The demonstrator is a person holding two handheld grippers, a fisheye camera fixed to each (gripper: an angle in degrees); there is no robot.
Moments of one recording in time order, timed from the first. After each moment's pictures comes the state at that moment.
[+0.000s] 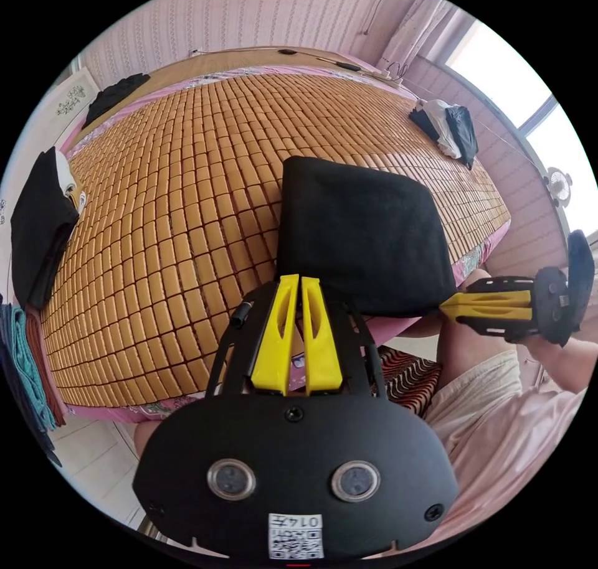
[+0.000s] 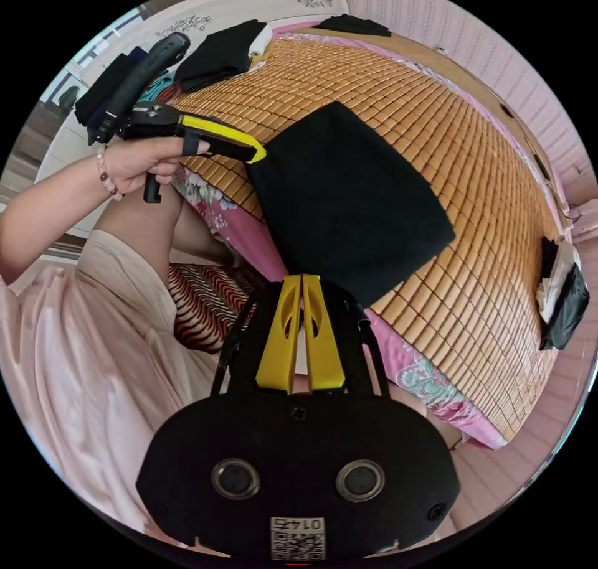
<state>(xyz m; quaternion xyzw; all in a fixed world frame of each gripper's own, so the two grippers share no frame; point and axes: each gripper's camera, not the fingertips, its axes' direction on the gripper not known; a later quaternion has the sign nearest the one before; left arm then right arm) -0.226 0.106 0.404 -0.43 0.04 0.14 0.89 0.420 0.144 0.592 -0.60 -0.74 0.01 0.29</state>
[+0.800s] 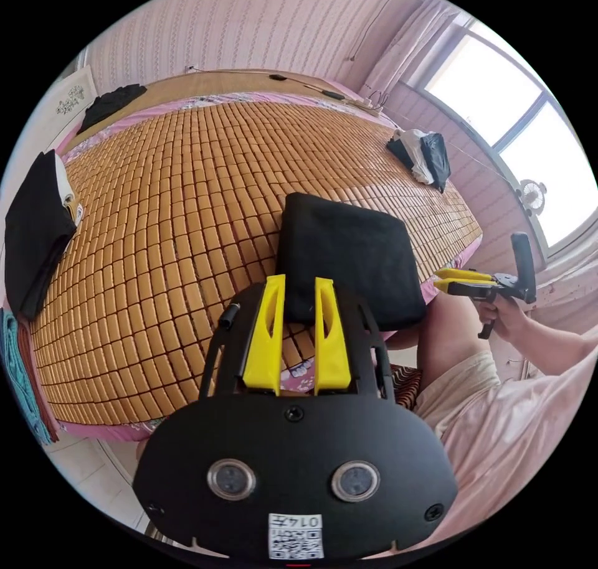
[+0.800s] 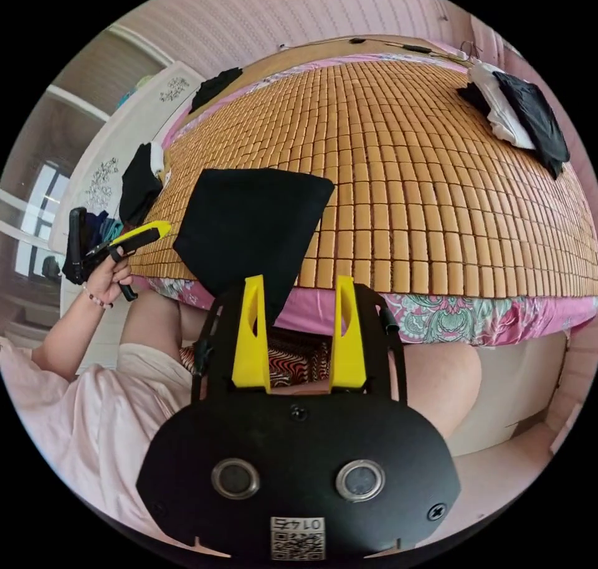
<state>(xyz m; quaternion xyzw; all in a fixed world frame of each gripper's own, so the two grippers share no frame) -0.285 0.083 0.424 -0.38 0.10 0.12 0.91 0.519 0.220 0.630 -0.75 -0.57 0.25 0.25</state>
